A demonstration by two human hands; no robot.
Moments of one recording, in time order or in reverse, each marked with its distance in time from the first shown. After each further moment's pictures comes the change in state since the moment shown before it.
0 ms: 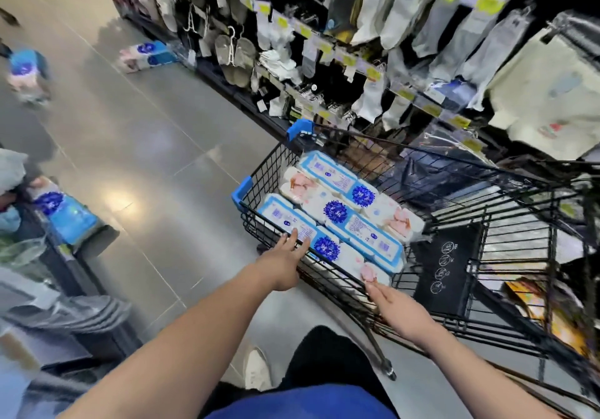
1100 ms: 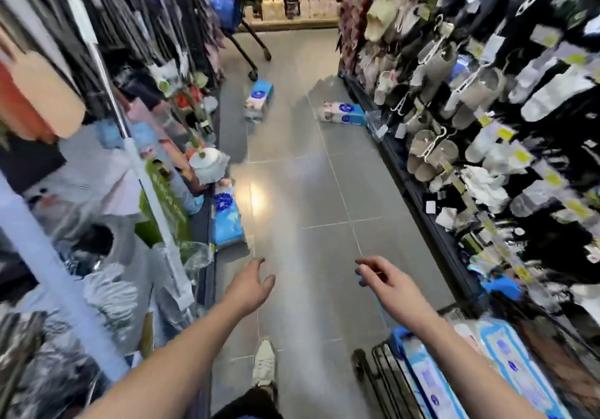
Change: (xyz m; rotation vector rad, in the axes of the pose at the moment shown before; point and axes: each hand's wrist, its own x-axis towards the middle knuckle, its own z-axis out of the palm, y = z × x) left_hand -0.118 -0.384 -0.071 -0.908 0.650 -0.804; right_hand 0.175 -0.486 -0.035 0.173 -0.105 -0.694
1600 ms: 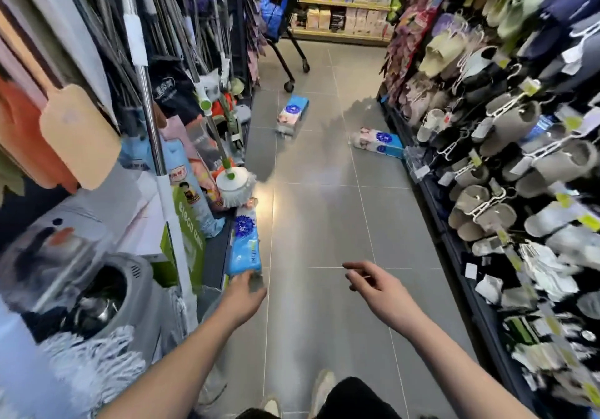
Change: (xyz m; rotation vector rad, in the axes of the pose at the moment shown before) left_hand 0.163 -0.054 -0.134 -0.215 0.075 -0.160; right_hand 0.215 -0.143 0.070 -0.122 -0.145 -0.069
